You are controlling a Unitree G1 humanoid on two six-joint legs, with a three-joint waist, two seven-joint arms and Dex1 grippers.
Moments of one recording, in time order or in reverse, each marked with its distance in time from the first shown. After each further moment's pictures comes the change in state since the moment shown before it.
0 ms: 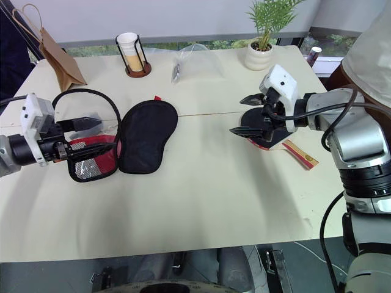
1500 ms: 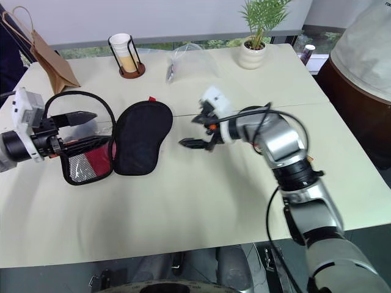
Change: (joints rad) left arm -0.021 0.003 0.017 0.048 -0.018 -0.013 0.004; right arm -0.130 0.499 0.216 0.104 -0.024 0.317 -0.260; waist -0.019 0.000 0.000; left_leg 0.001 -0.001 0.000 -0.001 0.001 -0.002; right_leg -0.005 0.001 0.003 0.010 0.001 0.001
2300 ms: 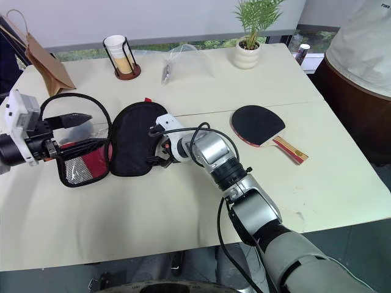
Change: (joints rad) left arm 0.059 0.005 0.054 -0.071 -0.005 0.022 0.031; right arm -0.074 0.400 0.064 0.417 -0.129 0.000 -0.233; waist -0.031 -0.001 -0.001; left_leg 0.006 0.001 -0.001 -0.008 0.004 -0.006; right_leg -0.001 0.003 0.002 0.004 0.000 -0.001
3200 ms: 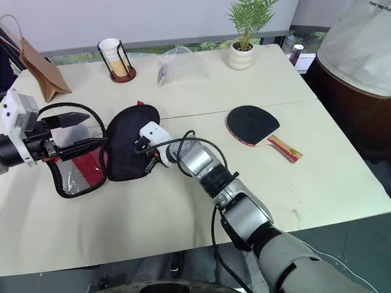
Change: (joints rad) left arm 0.012 -0.001 0.015 -0.027 0.001 0.004 0.022; right arm 0.028 -0.013 0.108 0.014 -0.180 -0.156 0.081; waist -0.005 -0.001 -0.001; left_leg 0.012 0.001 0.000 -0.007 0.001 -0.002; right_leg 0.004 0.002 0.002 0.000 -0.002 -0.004
